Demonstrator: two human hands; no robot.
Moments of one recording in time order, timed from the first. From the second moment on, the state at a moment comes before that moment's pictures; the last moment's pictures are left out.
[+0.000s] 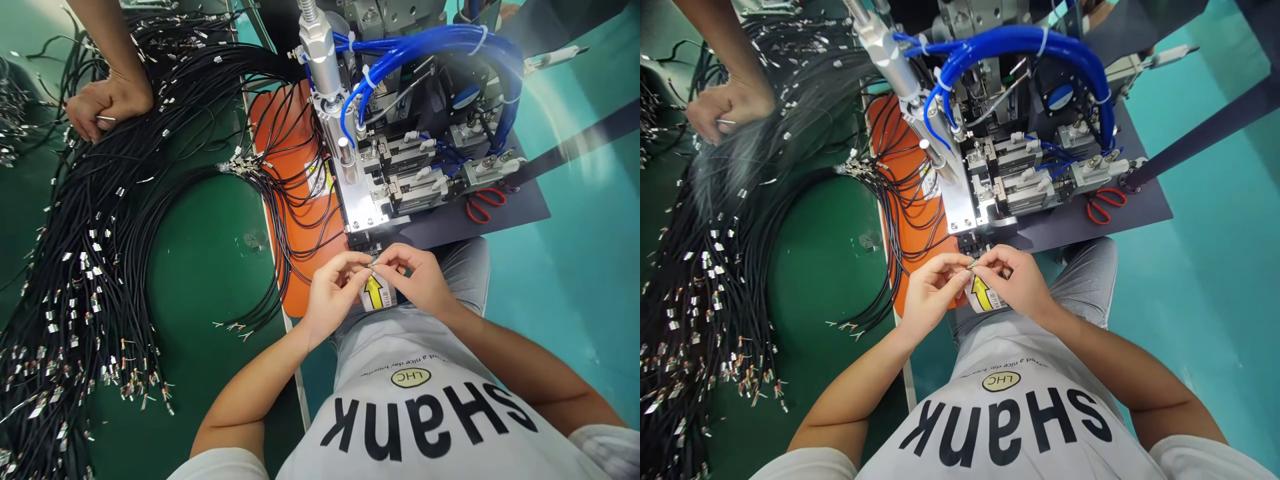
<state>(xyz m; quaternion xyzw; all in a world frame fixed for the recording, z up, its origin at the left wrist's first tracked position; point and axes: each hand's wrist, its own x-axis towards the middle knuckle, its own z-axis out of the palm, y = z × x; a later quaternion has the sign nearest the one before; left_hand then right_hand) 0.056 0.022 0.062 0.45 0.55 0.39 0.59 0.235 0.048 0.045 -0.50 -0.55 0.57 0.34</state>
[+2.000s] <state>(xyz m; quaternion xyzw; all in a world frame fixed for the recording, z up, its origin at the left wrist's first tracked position) 0.033 0.057 0.009 0.82 0.46 0.27 0.21 0.241 0.083 -0.005 -0.57 -0.42 0.63 0.34</state>
